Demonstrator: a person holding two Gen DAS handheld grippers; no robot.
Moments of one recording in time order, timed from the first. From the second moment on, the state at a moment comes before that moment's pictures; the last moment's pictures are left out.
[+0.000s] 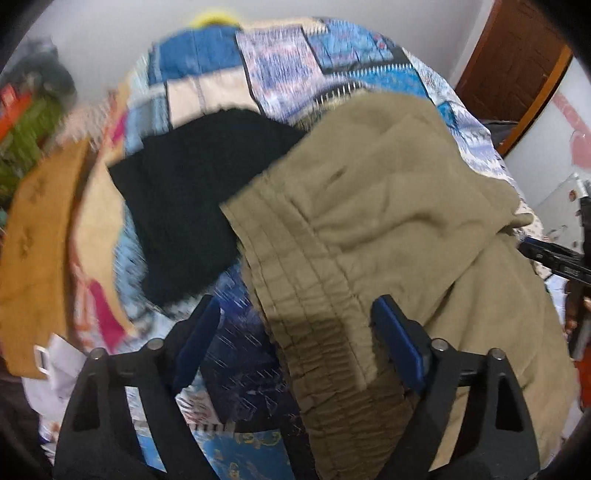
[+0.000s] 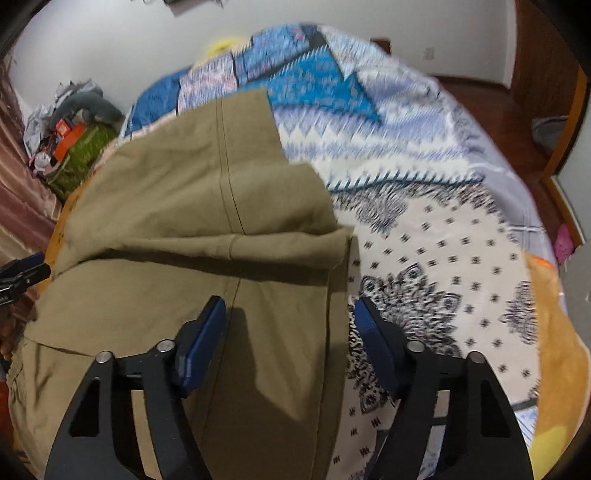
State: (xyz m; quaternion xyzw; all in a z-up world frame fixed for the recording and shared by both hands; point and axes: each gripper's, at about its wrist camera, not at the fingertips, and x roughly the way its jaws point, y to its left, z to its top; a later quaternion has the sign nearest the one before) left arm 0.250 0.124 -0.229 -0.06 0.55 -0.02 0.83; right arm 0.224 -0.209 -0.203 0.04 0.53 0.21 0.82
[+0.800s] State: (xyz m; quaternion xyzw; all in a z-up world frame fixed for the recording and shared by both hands) left arm 0.239 0.120 -0.232 -0.04 0.53 -0.01 0.85; right arm 0.200 -0.208 -0.214 0.00 0.55 0.20 0.81
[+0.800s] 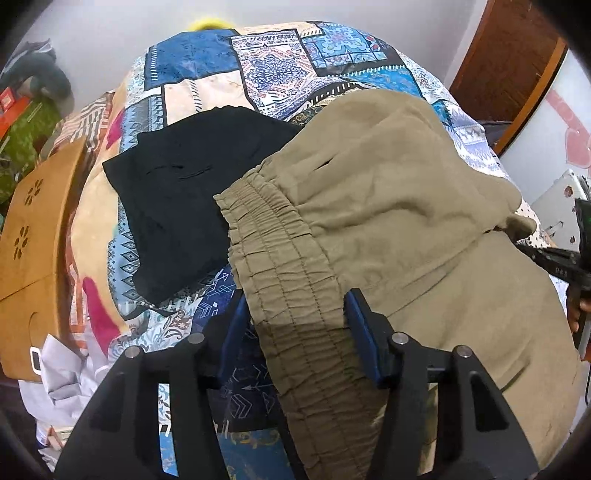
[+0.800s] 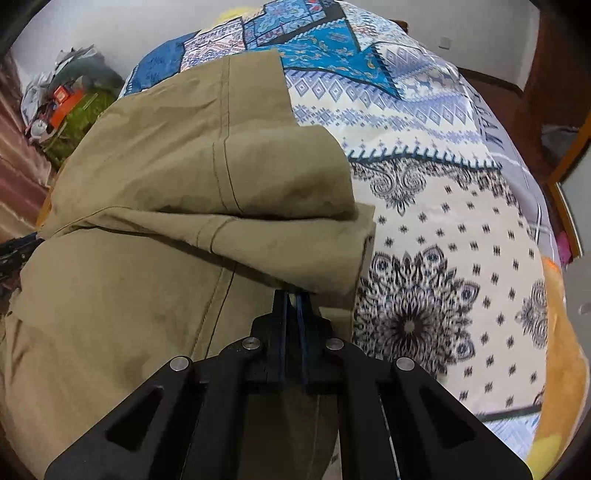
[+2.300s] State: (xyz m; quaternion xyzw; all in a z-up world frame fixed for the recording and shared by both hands) left arm 0.289 0.129 -0.251 -0.01 0.52 0.08 0.85; right arm 0.283 -0.166 -0.211 -0.06 0.48 0.23 0.84
